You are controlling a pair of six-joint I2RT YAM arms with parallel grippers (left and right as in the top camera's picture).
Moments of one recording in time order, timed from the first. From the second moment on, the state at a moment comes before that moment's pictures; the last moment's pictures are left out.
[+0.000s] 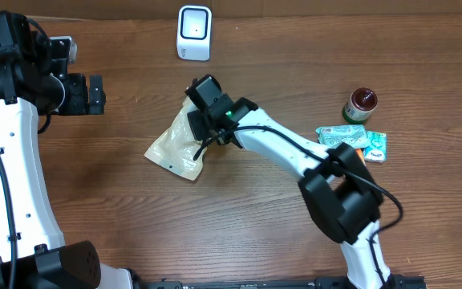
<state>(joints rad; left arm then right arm) 0.24 1.66 1.89 -1.38 0.12 0.17 0.73 2.18 1.65 -0.50 0.05 0.34</state>
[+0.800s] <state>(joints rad) 0.24 1.66 1.89 -1.38 0.12 0.17 0.74 2.21 1.91 -0.81 -0.02 0.12</state>
